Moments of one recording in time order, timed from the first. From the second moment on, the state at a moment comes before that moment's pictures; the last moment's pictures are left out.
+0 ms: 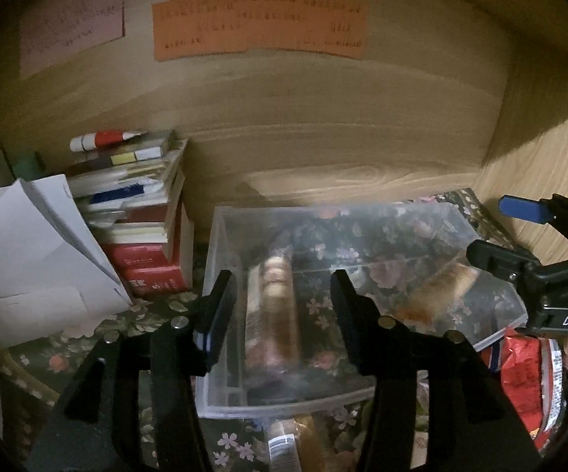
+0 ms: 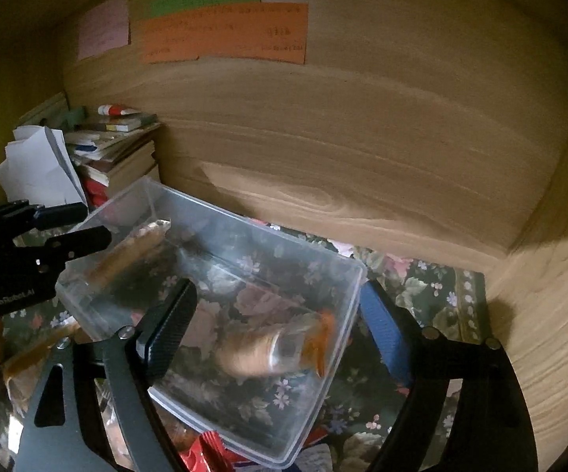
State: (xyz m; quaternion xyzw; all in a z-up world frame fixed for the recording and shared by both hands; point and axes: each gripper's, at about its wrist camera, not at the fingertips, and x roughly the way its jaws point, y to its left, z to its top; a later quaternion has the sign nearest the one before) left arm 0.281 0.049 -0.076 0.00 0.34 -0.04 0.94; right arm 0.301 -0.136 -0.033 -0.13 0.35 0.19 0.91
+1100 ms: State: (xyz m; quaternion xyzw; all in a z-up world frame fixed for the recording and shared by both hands) left arm 0.175 0.054 -0.123 0.00 0.38 -0.06 0.92; right arm 0.180 -0.159 -0.063 -0.12 0.36 0.15 0.92
